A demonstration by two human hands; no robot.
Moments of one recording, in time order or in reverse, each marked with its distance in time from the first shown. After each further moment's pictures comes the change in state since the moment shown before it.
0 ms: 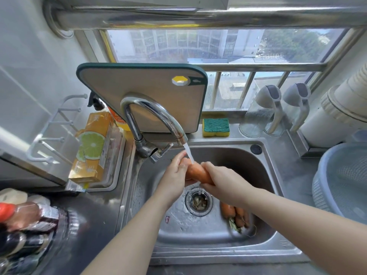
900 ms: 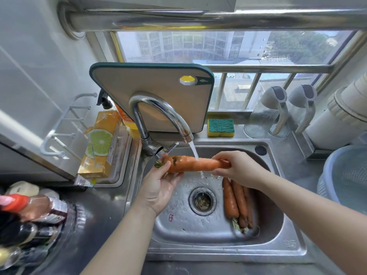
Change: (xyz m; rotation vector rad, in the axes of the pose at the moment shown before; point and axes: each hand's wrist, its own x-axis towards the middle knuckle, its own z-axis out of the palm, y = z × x) left_hand -0.022 0.002 -0.035 -0.960 0.079 -0.159; right_hand 0.010 0.021 -0.030 0.187 0.062 0.074
